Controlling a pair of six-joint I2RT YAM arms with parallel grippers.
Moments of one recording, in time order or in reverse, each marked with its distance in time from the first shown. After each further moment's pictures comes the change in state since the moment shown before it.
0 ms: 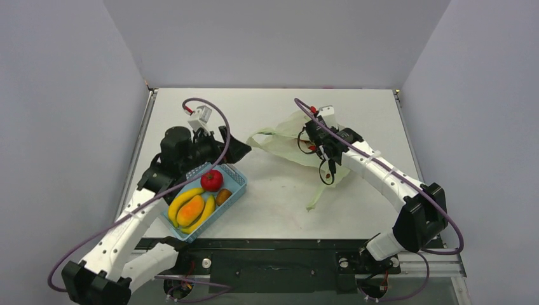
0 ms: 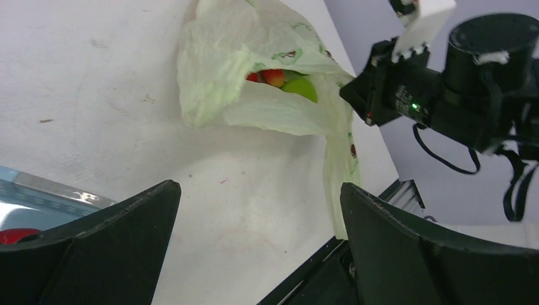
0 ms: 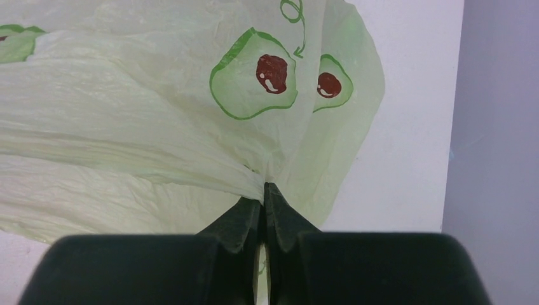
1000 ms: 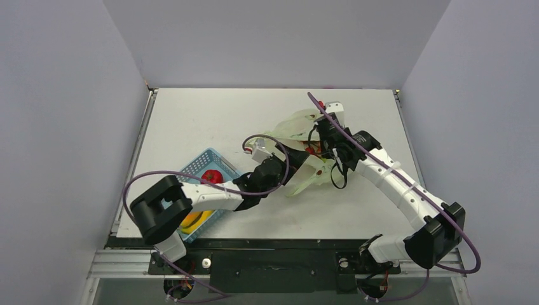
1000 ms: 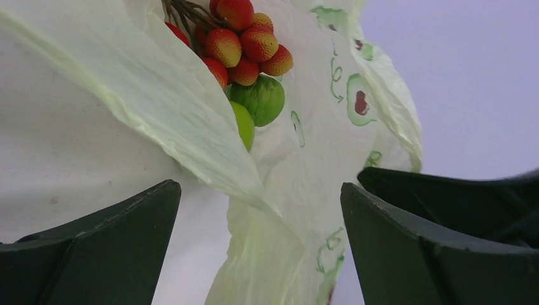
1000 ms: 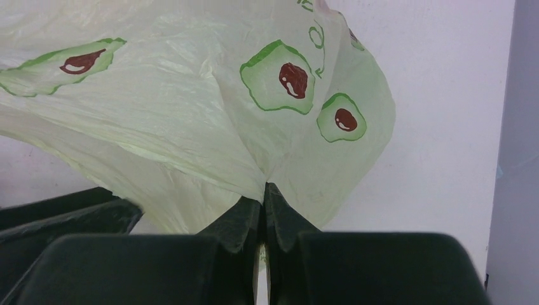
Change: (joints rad) left arm -0.605 0.560 -0.170 0.760 -0.750 -0.861; right arm 0.000 -0.132 0.011 -0.001 -0.158 0.019
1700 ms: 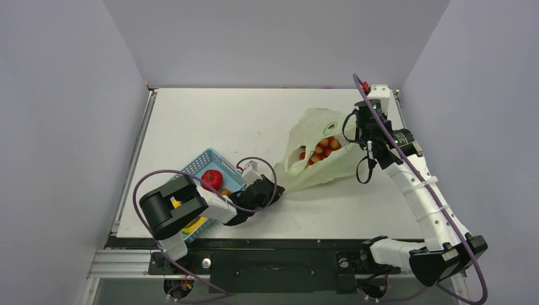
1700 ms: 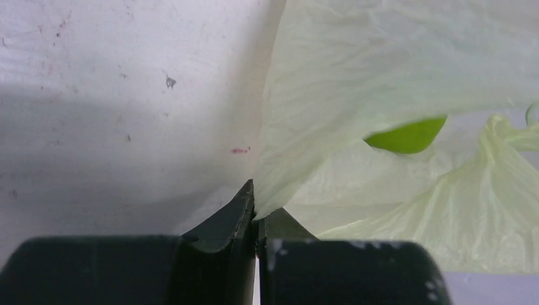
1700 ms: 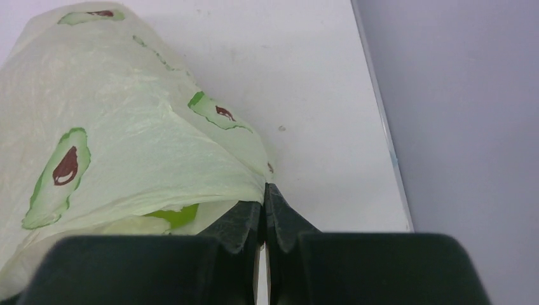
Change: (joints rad) left arm 0.011 0.161 -0.239 0.164 0.048 0.108; right arm -0.198 -0.138 0.106 -0.056 0.108 -0.087
